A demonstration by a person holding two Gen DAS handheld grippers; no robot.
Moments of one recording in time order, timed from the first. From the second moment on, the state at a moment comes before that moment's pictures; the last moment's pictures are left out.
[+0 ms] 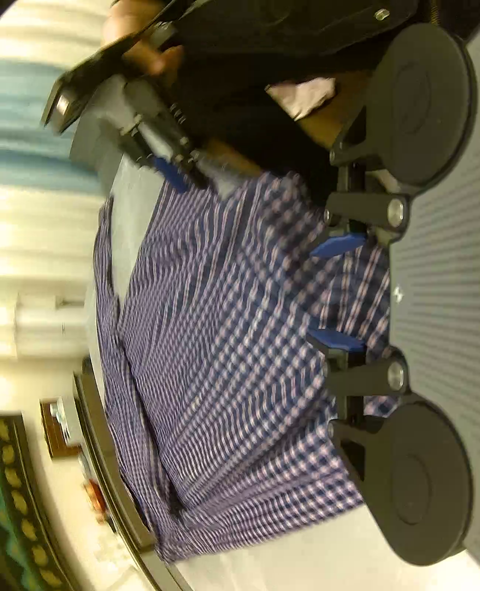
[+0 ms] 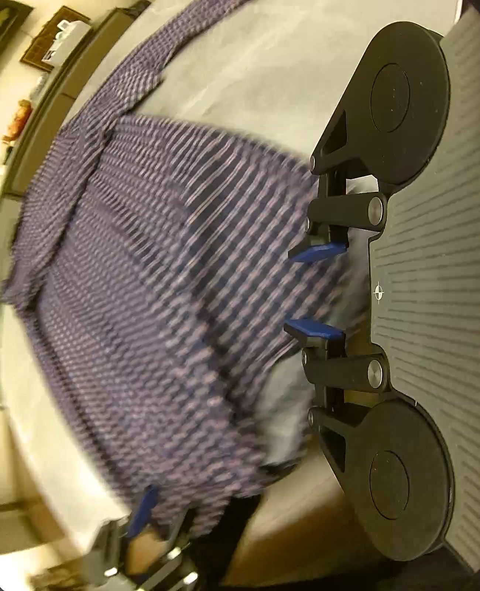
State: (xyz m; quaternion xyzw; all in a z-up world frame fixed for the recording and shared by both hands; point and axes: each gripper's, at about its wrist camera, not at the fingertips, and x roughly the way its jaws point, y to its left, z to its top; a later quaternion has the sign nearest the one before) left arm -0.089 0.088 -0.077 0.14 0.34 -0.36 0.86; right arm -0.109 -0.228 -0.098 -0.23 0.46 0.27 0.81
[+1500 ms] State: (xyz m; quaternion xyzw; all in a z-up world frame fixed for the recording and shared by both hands) left arm 0.416 0.209 -0.077 0.03 0.35 0.01 0.94; right arm 0.081 -0.269 -0.093 0.03 0.41 0.14 0.90
